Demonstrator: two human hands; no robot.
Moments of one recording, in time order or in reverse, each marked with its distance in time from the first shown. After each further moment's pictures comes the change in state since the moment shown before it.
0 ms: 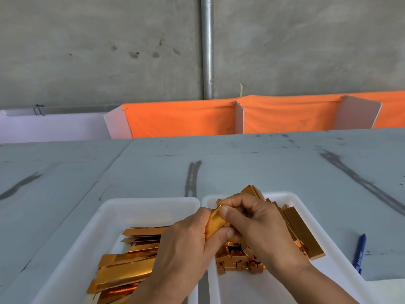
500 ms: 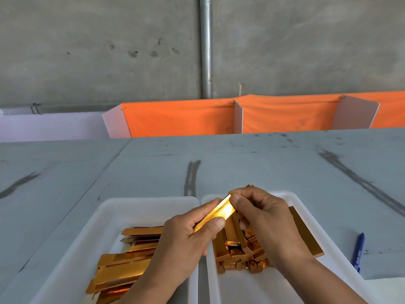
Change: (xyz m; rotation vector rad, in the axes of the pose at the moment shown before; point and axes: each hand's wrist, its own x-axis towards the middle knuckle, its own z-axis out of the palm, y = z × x) left_hand 0.001 -0.004 -0.005 -0.625 -0.095 -0.174; right_hand 0.008 0.003 -0.011 -0.019 0.117 0.001
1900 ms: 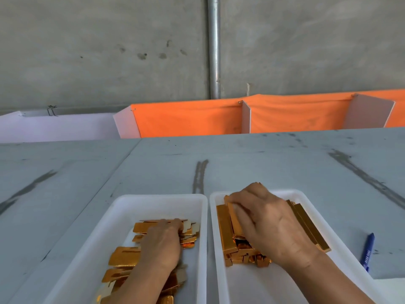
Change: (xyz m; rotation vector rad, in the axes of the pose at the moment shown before) left_hand 0.007 -0.065 -0.019 0.908 0.016 -0.359; right_hand -0.004 -0.004 -0.005 -0.827 -0.076 -0.629
